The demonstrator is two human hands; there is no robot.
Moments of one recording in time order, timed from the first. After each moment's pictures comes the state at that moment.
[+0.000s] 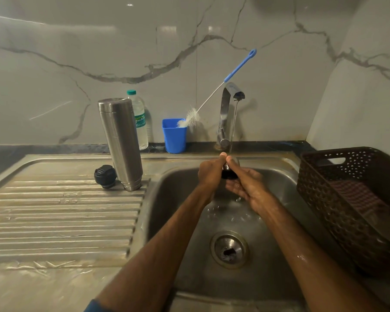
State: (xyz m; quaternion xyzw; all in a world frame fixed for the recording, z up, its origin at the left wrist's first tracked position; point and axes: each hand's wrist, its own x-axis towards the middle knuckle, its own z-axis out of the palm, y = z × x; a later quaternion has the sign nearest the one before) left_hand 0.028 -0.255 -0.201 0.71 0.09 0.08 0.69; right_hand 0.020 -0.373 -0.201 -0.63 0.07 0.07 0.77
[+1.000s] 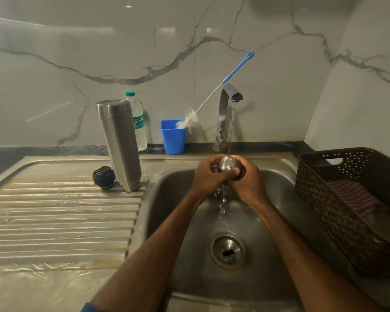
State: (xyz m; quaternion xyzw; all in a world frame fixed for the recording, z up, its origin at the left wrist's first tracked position) left_hand 0.028 -0.237 -0.214 0.77 -0.07 0.12 0.62; right_hand 0.030 -0.380 -0.213 -0.82 -0.14 -0.15 0.53
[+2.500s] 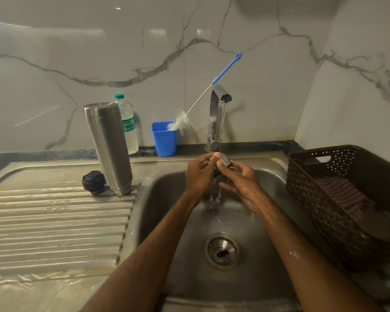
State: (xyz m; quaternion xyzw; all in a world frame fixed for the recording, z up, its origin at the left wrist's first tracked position) left_hand 0.028 -0.246 -0.203 0.73 -0.05 0.18 0.66; right_hand 0.033 -0.386 -0.206 -0.66 -0.02 0.04 0.75
